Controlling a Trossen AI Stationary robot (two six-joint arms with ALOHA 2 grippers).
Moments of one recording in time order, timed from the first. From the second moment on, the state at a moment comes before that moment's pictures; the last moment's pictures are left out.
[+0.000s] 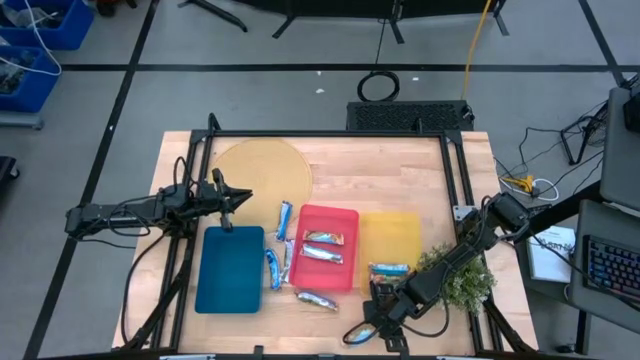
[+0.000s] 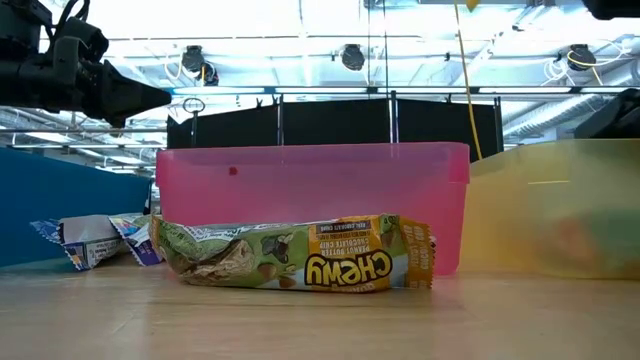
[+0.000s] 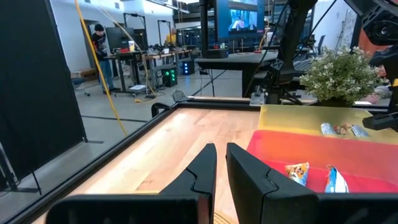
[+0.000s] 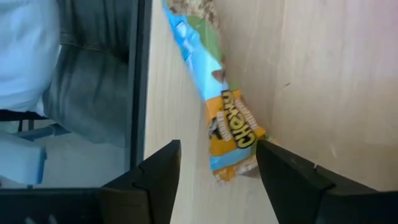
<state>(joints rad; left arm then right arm) 0.10 0.14 0.01 0.16 -0.16 0.05 0.70 1.83 1.10 -0.33 -0.16 0.72</state>
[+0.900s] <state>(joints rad) 0.10 0.14 0.01 0.16 -0.16 0.05 0.70 1.83 1.05 -0.21 -0.24 0.73</state>
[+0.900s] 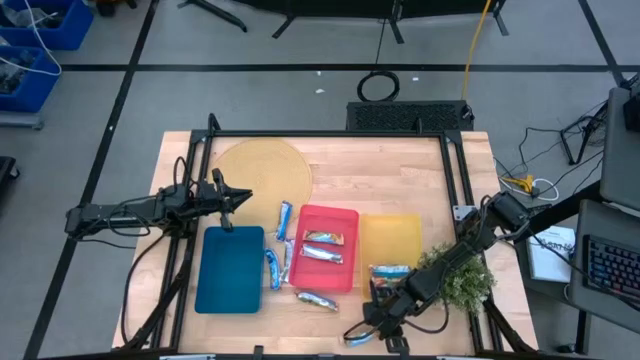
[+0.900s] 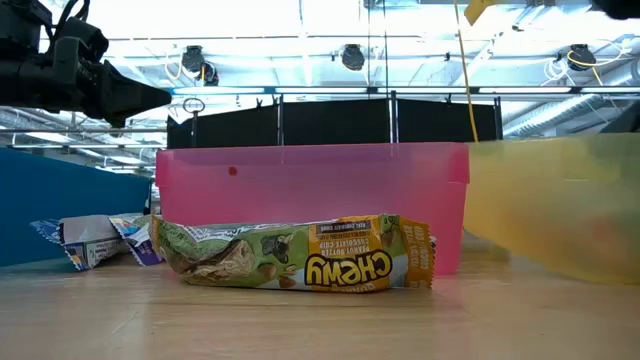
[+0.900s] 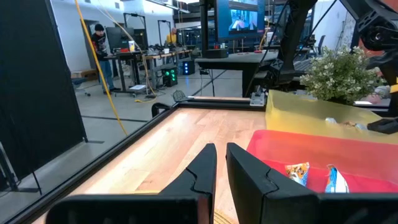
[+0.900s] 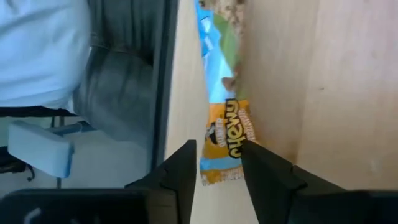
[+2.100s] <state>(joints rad) 0.10 0.14 0.01 0.18 -0.16 0.00 0.71 1.68 1.08 0.05 0.00 0.43</state>
